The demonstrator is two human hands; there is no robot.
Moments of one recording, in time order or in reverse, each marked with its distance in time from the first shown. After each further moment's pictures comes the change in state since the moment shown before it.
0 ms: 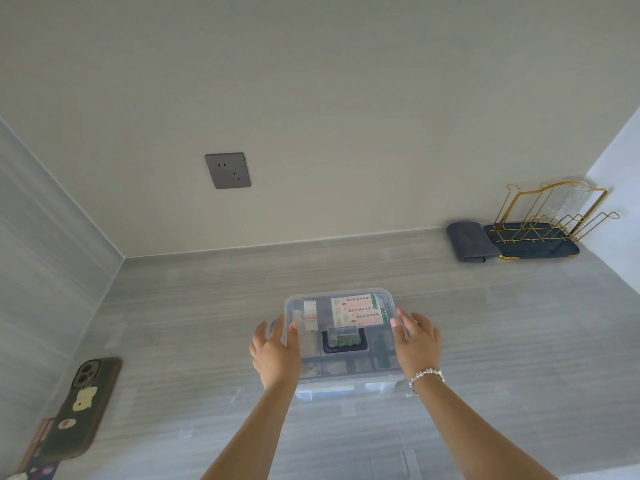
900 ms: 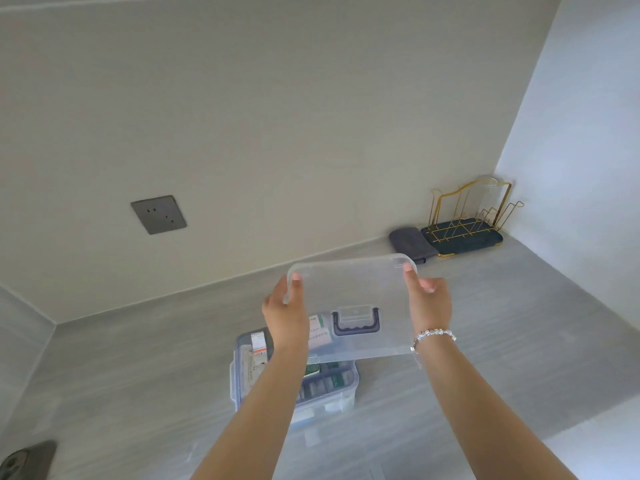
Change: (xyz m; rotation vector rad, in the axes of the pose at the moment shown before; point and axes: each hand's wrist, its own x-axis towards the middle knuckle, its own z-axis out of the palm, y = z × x) left_hand -0.038 0.160 0.024 -0.615 -0.151 0.101; right_hand 0.038 -0.009 -0.126 0.751 0.394 0.269
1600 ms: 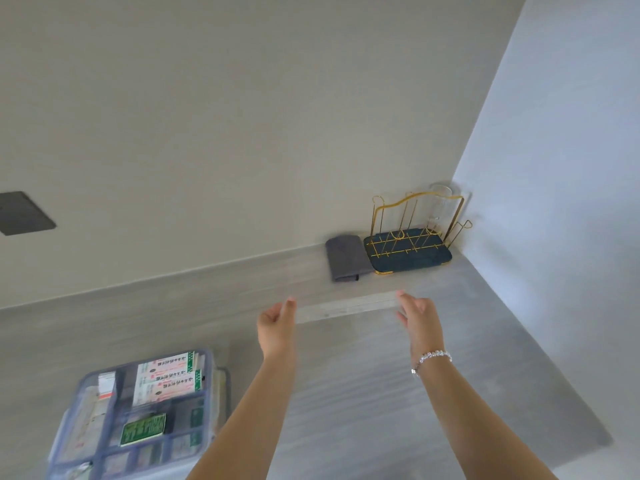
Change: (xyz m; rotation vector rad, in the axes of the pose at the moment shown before) left_hand 0.010 -0.059 0.230 -0.070 0.139 -0.321; right_hand 0.210 0.040 -0.106 -0.067 -0.250 0.133
